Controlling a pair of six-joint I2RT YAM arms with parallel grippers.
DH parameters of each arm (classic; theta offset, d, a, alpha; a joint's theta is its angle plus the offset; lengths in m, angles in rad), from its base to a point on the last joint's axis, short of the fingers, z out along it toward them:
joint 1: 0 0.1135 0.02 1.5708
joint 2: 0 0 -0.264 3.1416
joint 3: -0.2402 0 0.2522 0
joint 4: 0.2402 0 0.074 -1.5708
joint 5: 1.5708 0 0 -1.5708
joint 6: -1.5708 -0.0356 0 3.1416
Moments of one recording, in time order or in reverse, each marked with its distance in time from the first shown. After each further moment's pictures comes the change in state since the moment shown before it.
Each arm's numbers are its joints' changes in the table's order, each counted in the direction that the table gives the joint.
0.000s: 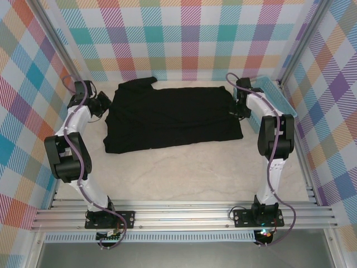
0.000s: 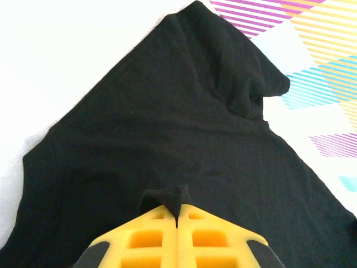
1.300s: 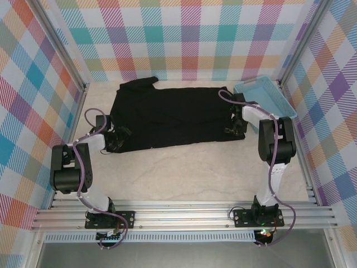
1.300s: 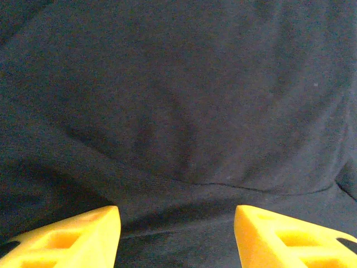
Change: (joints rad) left arm -0.116 0.175 0.628 -0.256 -0.005 0.079; right arm 0.052 0.115 0.334 -0.070 -0.021 0.044
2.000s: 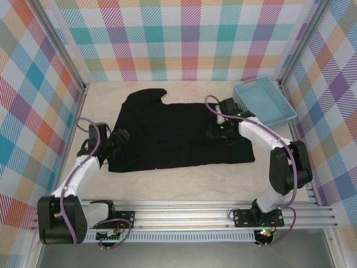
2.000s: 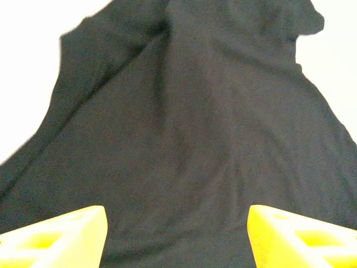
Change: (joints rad) left arm -0.056 0.458 0.117 0.133 -0.106 -0.012; right arm 0.272 0.365 0.184 -0.112 -0.180 0.015
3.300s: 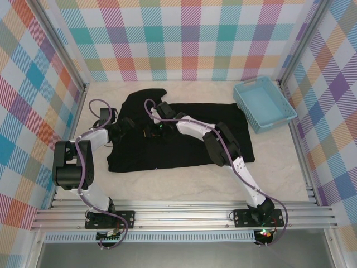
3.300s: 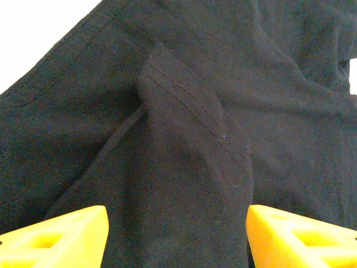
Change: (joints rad) left arm 0.000 -0.509 -0.236 -0.165 0.017 -0.045; right arm 0.341 -0.875 -0.801 -0.292 -0.348 -0.274
